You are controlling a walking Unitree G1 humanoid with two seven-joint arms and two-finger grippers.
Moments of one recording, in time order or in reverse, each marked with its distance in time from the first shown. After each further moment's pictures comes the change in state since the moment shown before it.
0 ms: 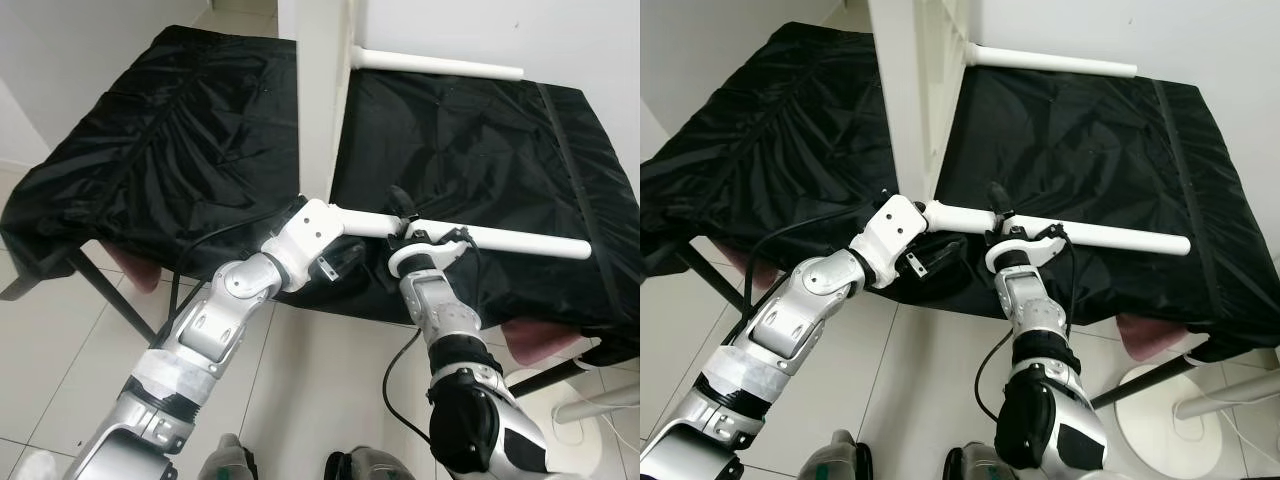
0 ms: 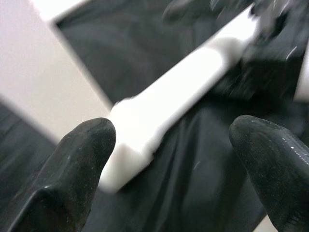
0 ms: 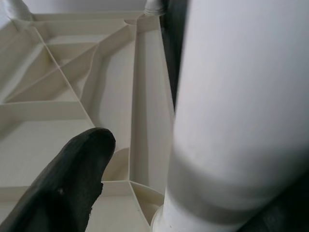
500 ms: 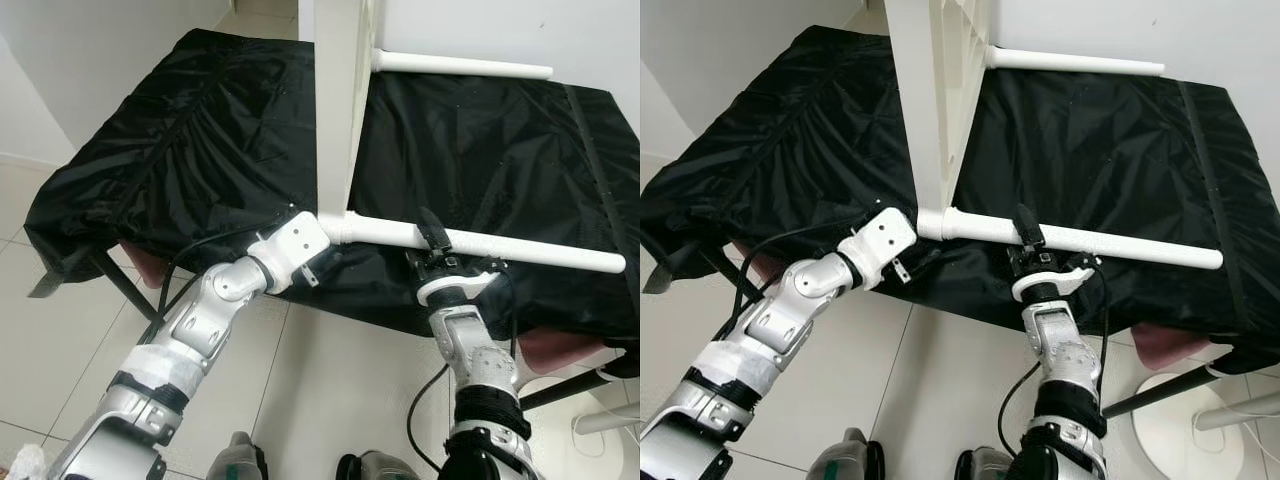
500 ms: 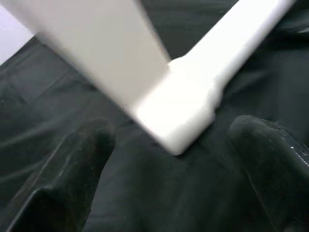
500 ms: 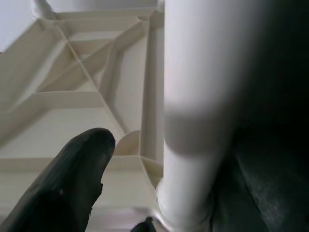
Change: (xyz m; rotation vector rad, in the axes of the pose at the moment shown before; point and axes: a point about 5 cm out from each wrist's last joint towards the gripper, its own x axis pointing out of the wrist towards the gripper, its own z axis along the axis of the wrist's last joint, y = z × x) left arm 0.003 0.015 -0.015 0.143 0.024 0.000; right arm -0.072 -0.005 0.038 -0.051 -0.037 0.016
